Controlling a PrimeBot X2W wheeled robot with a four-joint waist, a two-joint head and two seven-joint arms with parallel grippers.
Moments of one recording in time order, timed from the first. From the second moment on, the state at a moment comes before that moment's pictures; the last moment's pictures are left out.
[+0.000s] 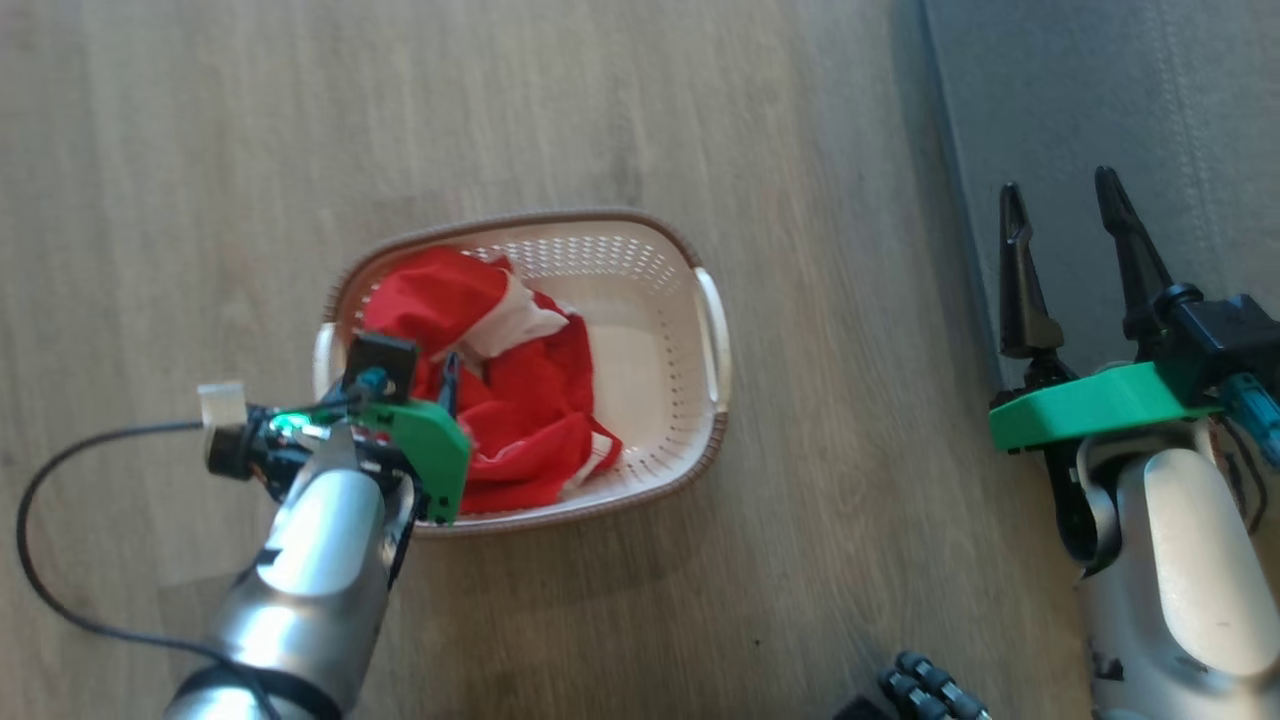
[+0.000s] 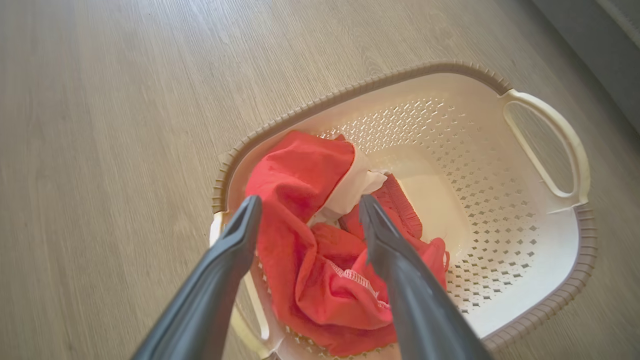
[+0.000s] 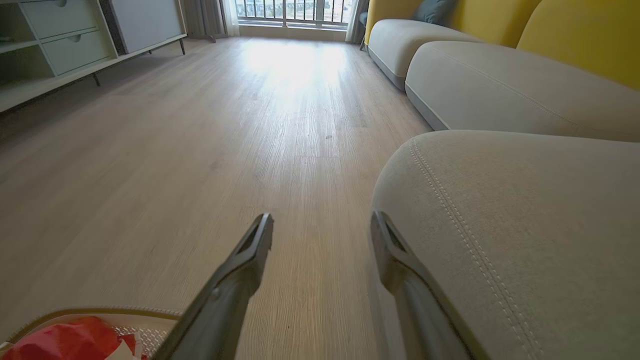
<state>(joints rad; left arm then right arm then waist) -0.63 0.04 -0.31 1.03 -0.07 0.06 -0.25 -0.32 -0.05 -0.06 0.16 0.05 0.13 -0.25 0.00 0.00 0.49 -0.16</state>
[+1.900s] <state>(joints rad) -0.70 0.14 -0.26 0.96 -0.19 0.11 -0.25 -0.33 -0.05 -0.01 0.19 0.12 0.13 -0.25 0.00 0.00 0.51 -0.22</state>
